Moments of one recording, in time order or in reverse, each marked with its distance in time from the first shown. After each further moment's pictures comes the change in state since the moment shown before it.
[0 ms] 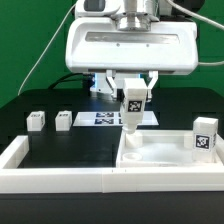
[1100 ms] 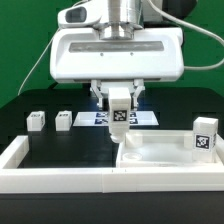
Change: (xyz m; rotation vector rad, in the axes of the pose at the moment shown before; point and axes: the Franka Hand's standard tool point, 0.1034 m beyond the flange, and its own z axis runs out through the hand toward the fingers) arm -0.004 0.013 0.020 0.023 0.009 0.056
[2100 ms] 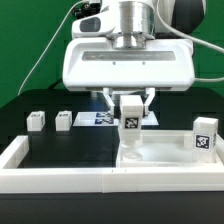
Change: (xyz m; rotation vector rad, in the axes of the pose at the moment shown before) arm -0.003 -0.006 0.005 -0.023 0.076 -0.017
